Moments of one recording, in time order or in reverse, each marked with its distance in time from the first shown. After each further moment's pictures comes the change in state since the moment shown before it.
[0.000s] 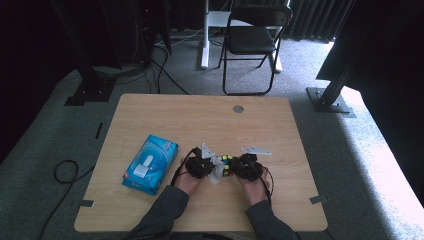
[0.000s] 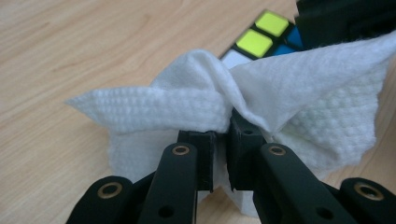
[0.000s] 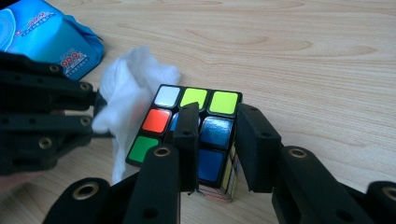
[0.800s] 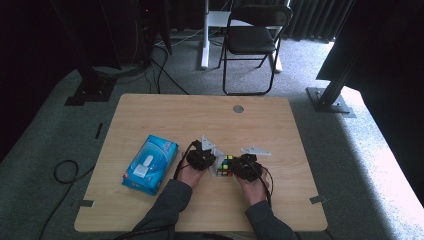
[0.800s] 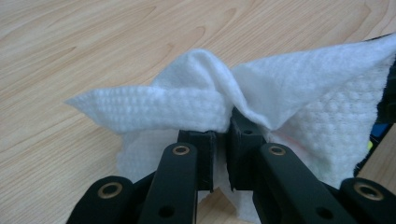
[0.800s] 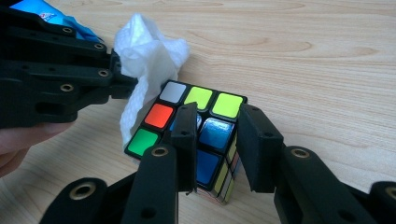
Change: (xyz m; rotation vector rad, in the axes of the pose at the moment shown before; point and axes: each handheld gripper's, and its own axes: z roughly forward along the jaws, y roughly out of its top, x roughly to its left) left arm 0.012 0.016 0.008 -0.031 0.030 -0.044; right arm 0.001 -0.001 0.001 -0.006 0.000 -0.001
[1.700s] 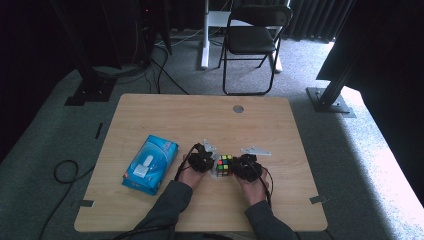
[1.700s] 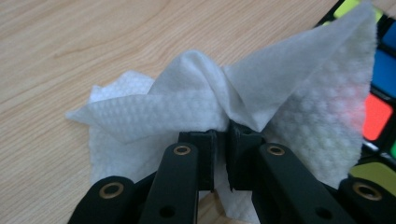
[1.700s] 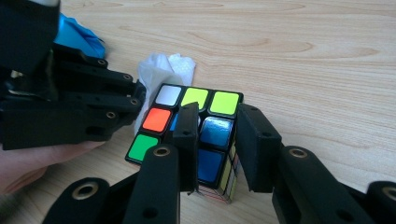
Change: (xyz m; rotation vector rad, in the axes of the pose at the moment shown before) left arm 0.001 -0.012 0.020 0.101 0.006 -0.005; right arm 0.000 -0.001 0.000 -0.005 0.002 0.000
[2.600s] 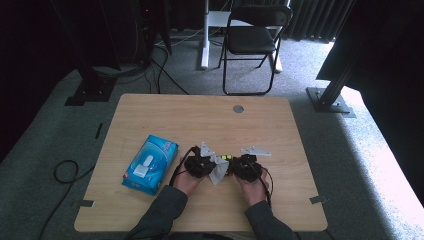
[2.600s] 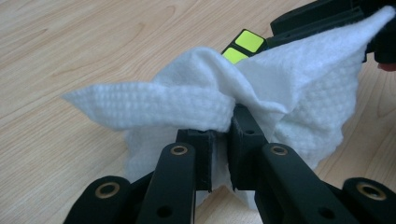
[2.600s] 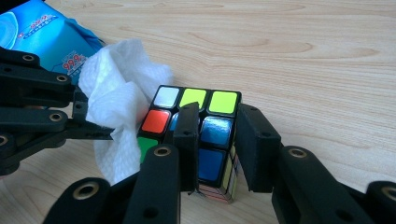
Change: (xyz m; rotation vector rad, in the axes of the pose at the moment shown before) left arm -0.014 -0.003 -0.042 -0.060 -0.068 0.044; right arm 0.000 -0.001 0.000 -0.005 -0.001 0.000
